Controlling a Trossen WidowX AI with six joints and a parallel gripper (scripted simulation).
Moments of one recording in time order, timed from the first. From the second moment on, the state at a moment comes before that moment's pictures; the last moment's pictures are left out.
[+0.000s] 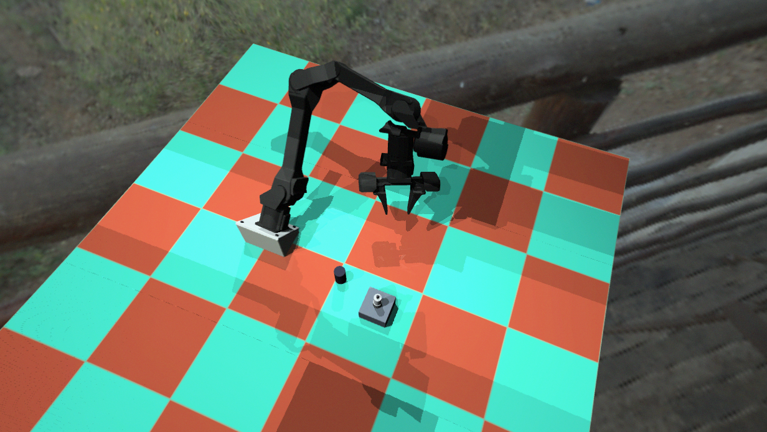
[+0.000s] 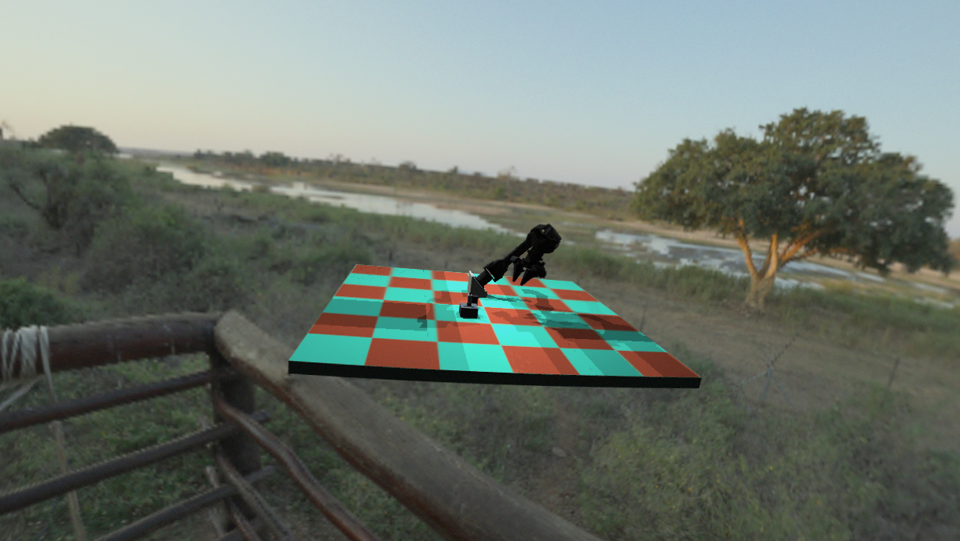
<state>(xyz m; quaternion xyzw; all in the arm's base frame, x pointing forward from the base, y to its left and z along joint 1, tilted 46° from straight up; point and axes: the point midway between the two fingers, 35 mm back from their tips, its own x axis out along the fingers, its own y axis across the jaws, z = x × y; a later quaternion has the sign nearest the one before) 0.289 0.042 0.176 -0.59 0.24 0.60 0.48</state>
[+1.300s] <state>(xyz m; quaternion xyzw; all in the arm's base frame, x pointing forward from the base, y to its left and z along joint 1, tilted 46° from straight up) 0.219 -0.035 -0.005 -0.13 0.42 0.60 0.67</state>
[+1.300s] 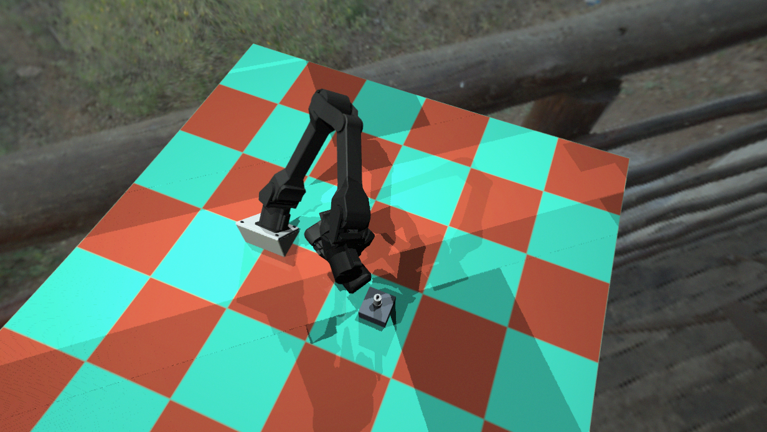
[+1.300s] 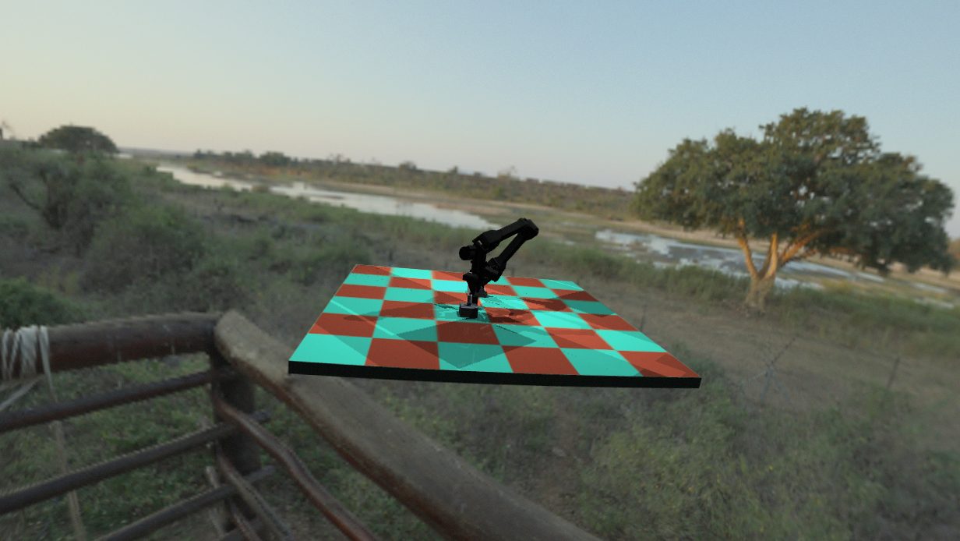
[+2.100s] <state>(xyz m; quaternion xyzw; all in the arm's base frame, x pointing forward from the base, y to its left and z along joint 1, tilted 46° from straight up) 0.217 -0.008 -0.032 -0.13 0.42 0.60 0.67</state>
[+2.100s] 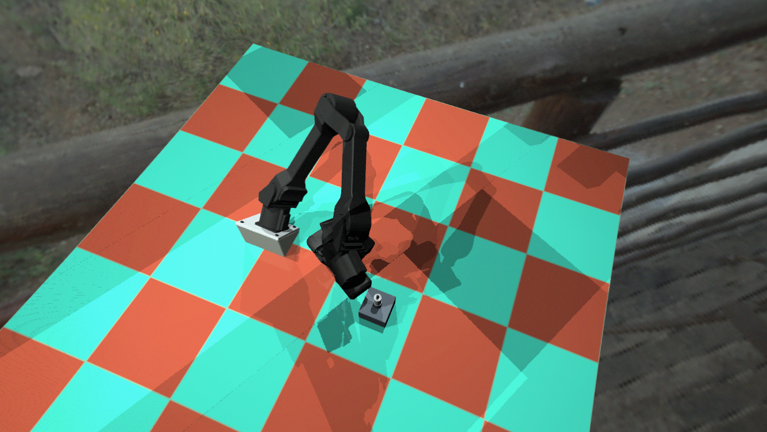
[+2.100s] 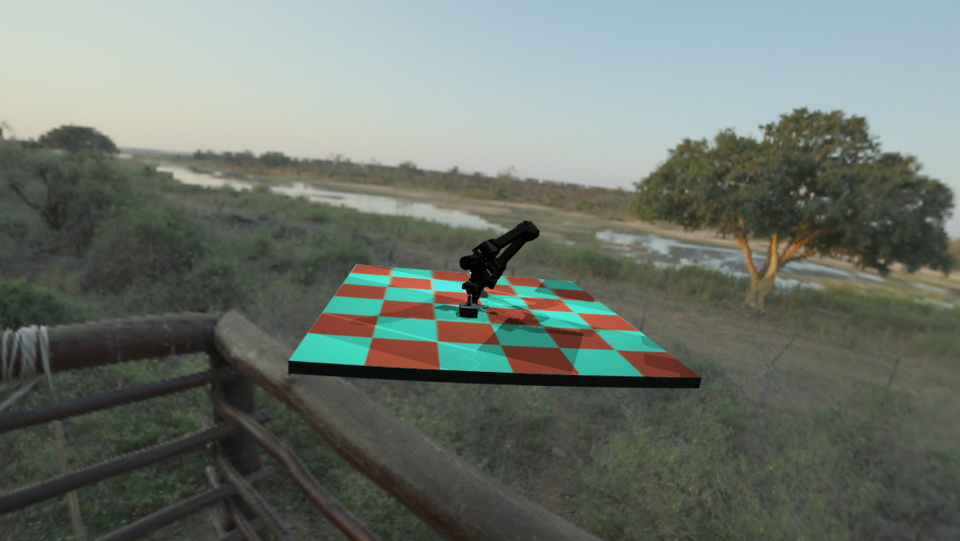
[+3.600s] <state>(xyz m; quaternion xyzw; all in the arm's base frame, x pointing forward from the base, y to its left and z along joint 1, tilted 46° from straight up) 0.219 -0.043 0.004 -0.12 0.42 0.60 0.67</state>
